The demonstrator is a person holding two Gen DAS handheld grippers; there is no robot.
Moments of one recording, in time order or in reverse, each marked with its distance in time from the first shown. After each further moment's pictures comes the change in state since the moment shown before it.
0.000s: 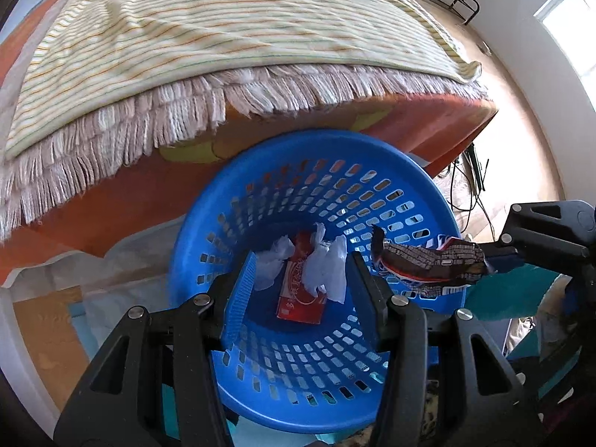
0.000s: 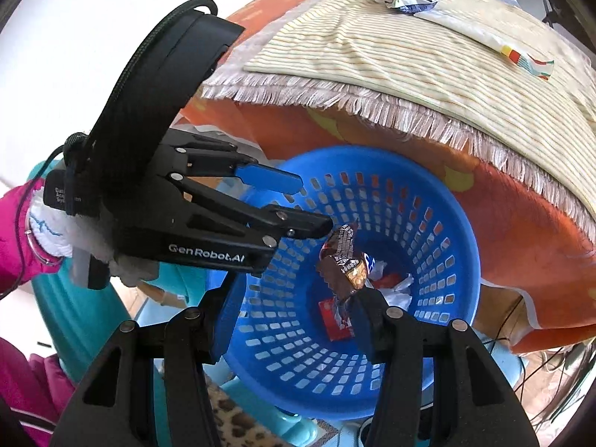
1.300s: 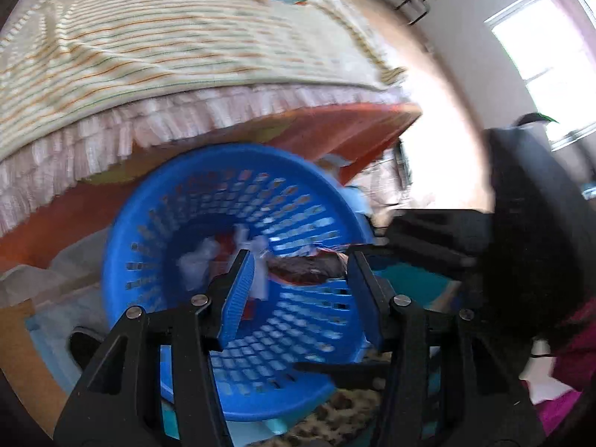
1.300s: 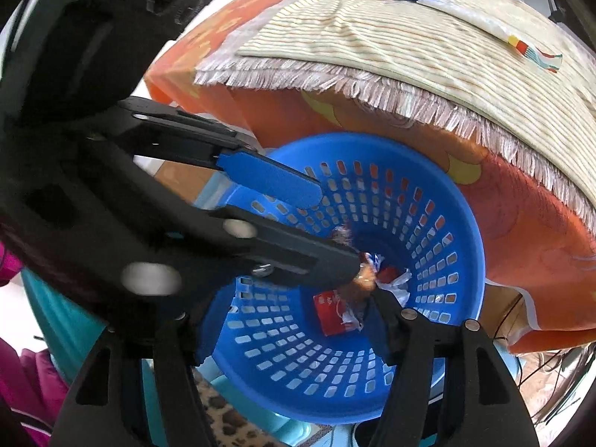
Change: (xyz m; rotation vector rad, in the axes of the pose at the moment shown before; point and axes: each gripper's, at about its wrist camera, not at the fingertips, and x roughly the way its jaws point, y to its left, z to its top) left arm -0.019 -0.025 0.015 0.040 0.044 -0.236; right arm 0.015 -0.005 -0.001 -0.013 0.039 -0.010
